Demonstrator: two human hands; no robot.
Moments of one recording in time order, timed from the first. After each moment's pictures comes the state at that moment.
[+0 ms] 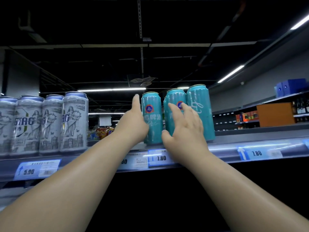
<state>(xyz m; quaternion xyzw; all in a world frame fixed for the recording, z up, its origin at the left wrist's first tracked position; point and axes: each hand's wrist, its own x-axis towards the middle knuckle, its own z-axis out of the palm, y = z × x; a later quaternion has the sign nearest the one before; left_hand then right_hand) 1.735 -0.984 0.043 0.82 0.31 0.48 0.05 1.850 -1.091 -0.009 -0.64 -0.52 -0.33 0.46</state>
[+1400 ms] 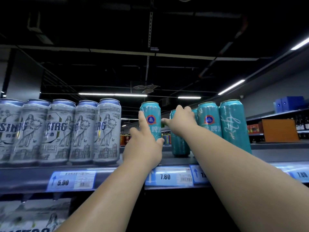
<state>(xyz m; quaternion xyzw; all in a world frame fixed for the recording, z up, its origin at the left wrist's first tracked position) 1.684 -0.939 0.015 0.78 0.34 0.52 0.03 1.820 -0.972 0.093 -0.76 -0.42 -0.23 0.43</state>
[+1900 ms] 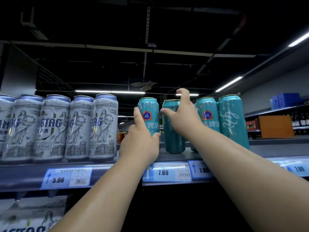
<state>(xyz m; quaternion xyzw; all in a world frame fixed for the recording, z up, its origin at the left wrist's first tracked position) 1.681 -0.938 0.014 0.77 0.32 0.56 0.03 1.817 -1.002 0.075 -0.59 -0.52 -0.23 0.58</state>
